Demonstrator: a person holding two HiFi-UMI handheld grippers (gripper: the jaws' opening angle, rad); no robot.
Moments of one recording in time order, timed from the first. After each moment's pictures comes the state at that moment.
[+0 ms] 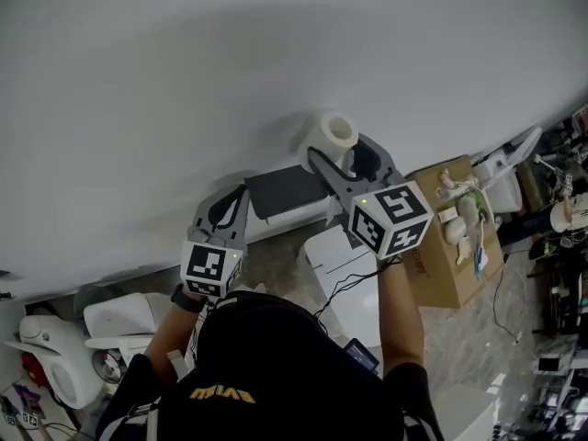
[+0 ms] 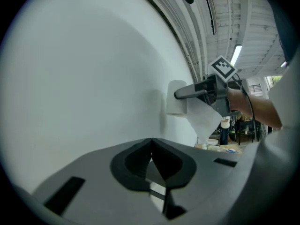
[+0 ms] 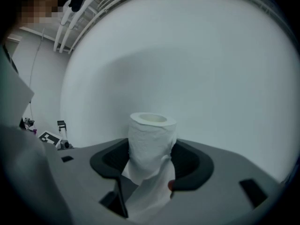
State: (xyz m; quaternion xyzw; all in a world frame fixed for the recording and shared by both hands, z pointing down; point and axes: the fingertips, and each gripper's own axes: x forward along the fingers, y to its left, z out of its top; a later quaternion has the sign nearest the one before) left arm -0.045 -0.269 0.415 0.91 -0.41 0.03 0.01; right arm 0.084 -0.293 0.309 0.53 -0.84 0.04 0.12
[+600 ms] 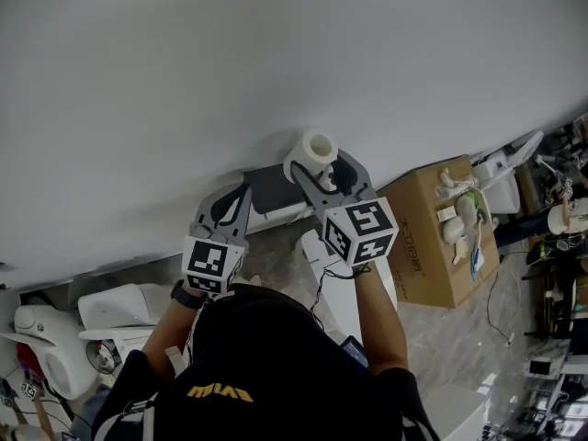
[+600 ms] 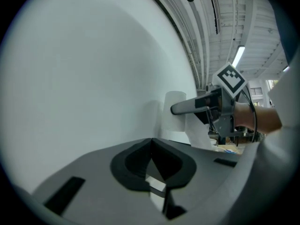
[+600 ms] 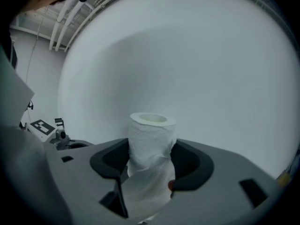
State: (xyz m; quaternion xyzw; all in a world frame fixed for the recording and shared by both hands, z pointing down) left arm -0.035 -0.265 0.430 0.91 -0.40 0.04 0.04; right arm 0.070 -0.290 0.371 0.54 -0.83 0.06 0.12
